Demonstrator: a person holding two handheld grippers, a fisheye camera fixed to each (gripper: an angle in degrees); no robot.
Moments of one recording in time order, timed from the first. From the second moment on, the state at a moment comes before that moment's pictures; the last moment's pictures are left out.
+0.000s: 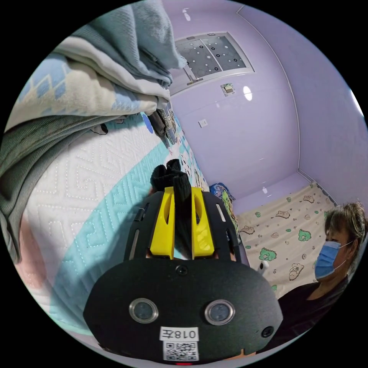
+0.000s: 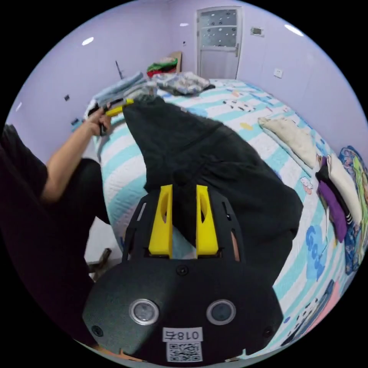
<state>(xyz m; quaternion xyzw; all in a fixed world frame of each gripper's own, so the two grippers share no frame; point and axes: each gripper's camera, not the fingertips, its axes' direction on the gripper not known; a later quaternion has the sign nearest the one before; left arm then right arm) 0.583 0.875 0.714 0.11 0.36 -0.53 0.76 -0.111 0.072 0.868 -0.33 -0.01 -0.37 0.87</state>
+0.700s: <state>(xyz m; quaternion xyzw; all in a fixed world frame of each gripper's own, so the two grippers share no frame) 0.507 0.858 0.684 0.11 0.34 -0.51 0.78 -0.075 -0.047 1.081 -0.52 0.10 -0.48 0.70</state>
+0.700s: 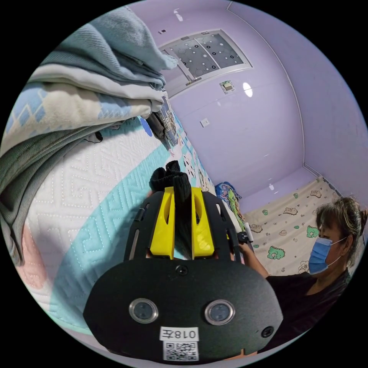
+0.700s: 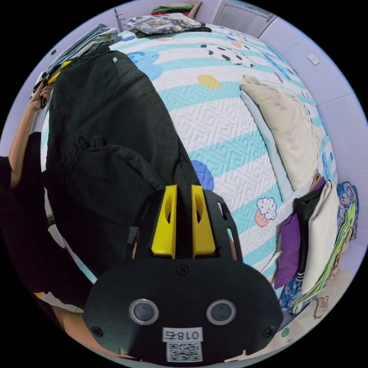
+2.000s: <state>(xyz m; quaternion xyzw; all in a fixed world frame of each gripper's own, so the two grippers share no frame) 0.307 0.742 0.470 0.09 0.30 -0.54 0.78 0.106 0.085 0.644 -0.24 0.08 0.02 0.97</state>
